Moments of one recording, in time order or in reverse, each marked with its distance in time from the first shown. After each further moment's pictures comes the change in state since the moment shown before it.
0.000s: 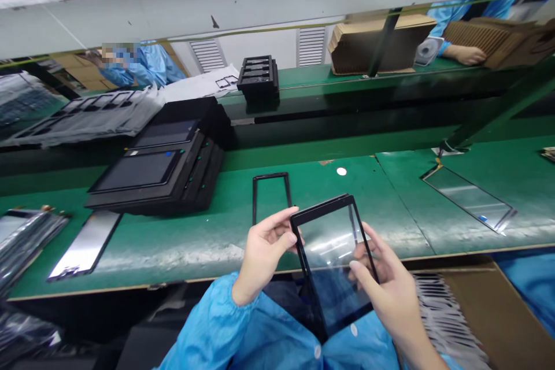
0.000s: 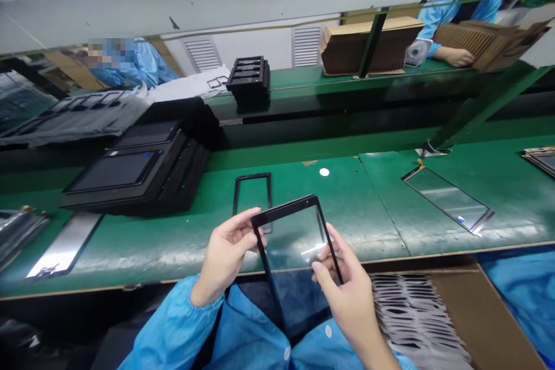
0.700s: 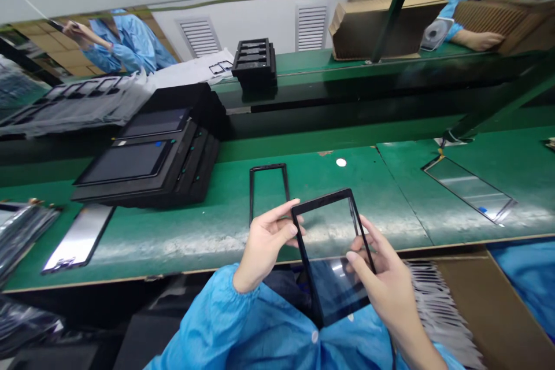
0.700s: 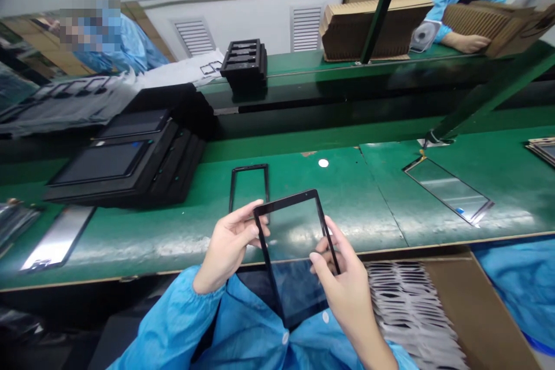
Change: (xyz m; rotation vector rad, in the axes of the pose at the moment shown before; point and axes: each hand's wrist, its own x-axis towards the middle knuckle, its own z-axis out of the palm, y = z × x) left_hand 0.005 -0.013 0.000 -0.055 0.041 -0.151; right_hand 0.001 -0.004 0.000 -0.054 -0.018 0.072
